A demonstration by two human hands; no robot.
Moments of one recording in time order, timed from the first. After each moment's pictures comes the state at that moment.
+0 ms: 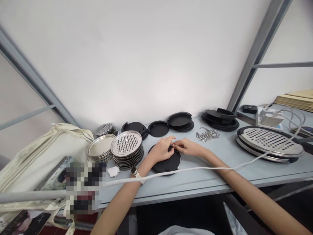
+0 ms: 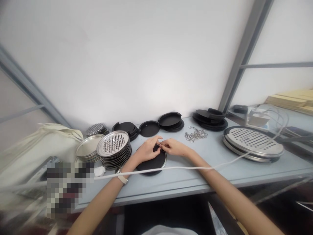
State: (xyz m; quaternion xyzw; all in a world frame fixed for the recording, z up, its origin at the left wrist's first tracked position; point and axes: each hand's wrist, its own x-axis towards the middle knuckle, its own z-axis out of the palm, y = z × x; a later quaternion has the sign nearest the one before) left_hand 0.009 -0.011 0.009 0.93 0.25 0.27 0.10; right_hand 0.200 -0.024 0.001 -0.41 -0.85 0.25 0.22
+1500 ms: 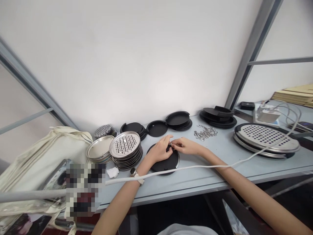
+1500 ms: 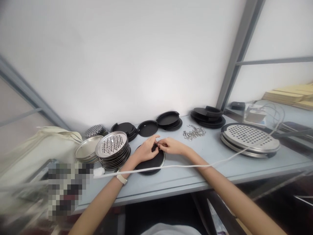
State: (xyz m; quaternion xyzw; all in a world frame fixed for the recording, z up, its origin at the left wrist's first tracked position) left_hand 0.008 -0.010 0.003 0.92 0.25 0.28 0.15; right_hand 0.198 -0.028 0.007 -0.40 -0.84 0.28 0.23
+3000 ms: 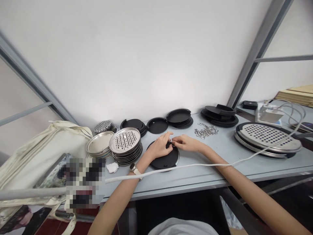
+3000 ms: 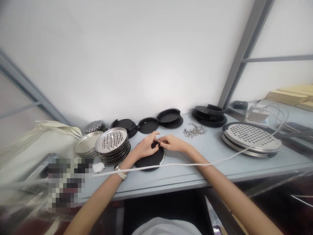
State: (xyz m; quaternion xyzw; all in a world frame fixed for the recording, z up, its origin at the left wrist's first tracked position) left_hand 0.009 -0.008 0.003 0.91 0.26 0.27 0.16; right_hand 0.203 -0.022 0.001 -0.42 -0.84 0.26 0.22
